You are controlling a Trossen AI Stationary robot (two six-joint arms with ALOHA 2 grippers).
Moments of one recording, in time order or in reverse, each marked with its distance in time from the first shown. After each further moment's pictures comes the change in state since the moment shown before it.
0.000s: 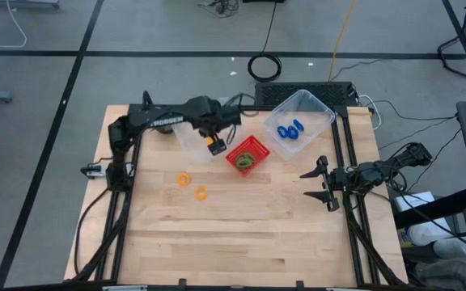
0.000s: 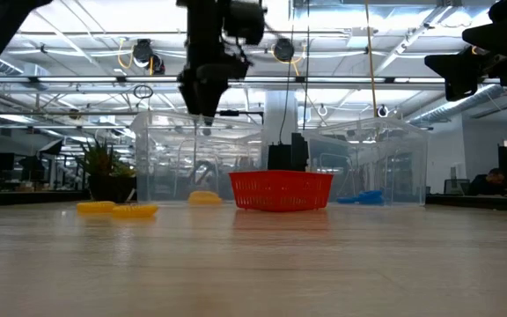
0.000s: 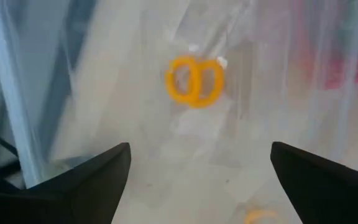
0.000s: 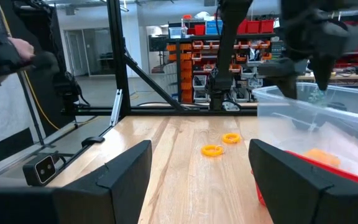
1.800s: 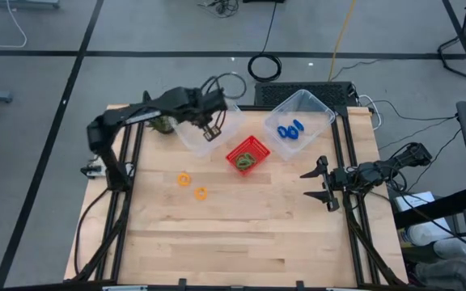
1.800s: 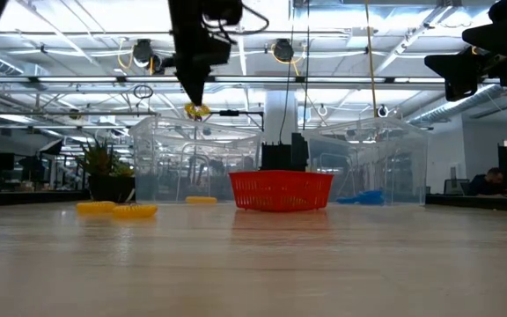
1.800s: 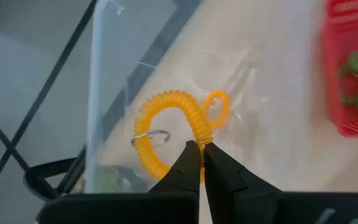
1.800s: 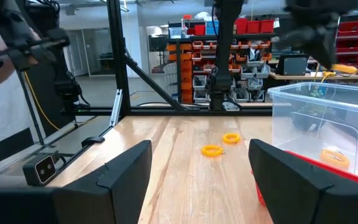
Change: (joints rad) left arm 0.037 -0.211 -0.121 0.185 -0.145 -0.034; right arm 0.000 0.000 0.000 0.000 0.000 0.000
